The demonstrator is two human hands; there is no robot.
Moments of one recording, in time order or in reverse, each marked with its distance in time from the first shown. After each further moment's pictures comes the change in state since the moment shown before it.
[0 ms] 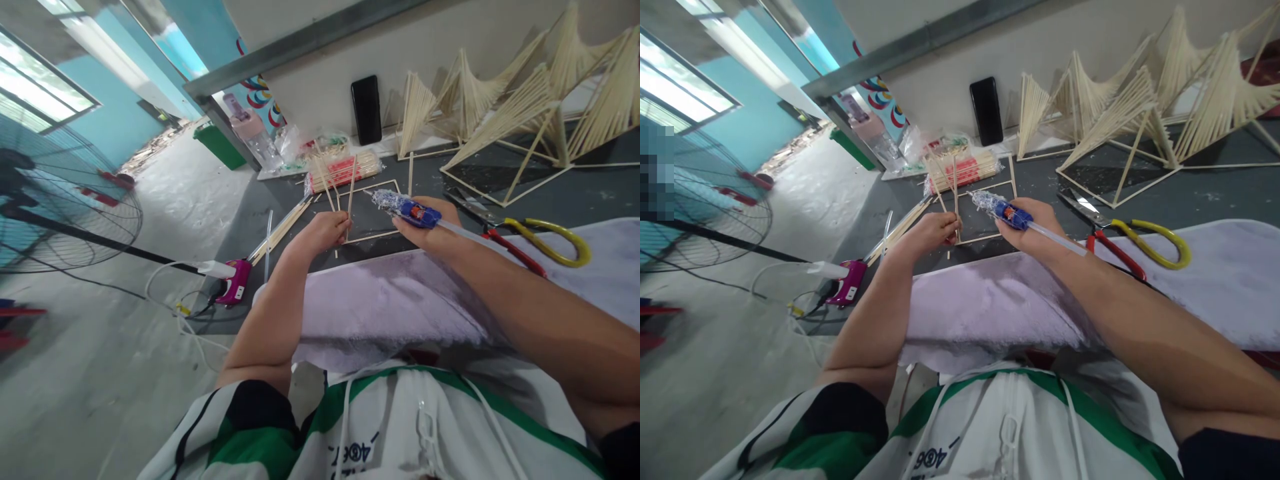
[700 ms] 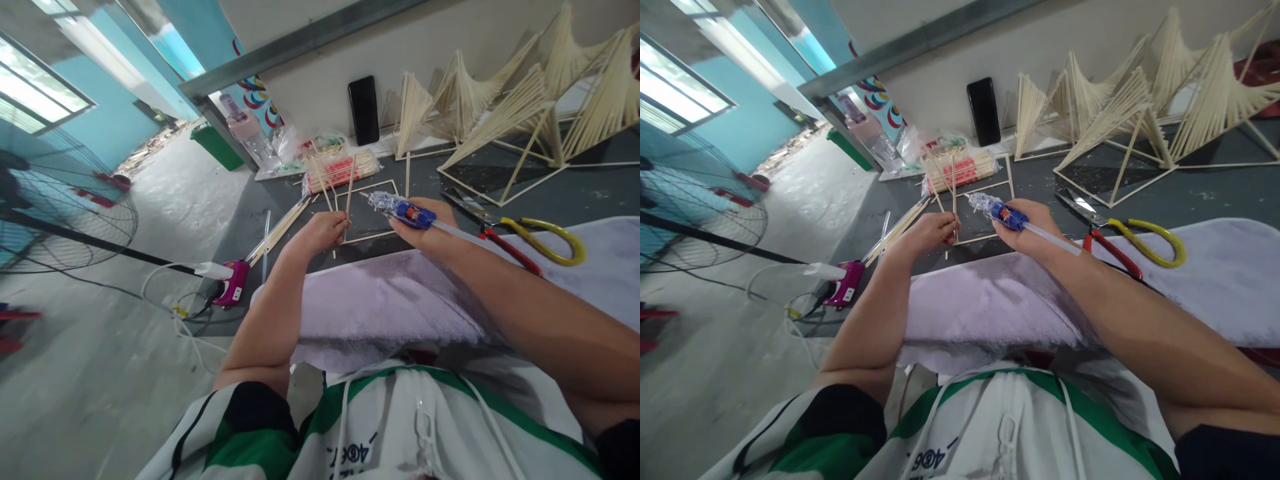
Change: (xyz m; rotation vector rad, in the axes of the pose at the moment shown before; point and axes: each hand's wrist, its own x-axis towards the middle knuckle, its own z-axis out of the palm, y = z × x) left_hand 0.001 0.000 -0.001 -0.003 -0.012 -0.004; right_hand 0.000 -0.004 0.000 -0.037 -0.006 -0.002
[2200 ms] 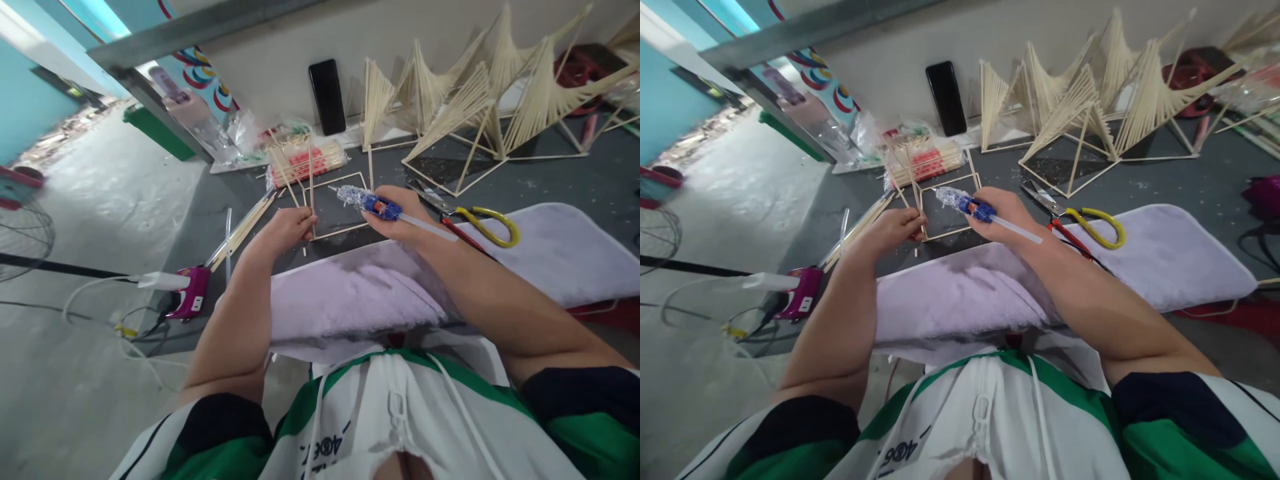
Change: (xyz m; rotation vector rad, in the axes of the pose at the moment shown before) left_hand 0.011 -0.017 -0.004 0.050 0.000 0.038; right_hand 0.011 0.015 -0.015 -0.159 -0.101 -0.168
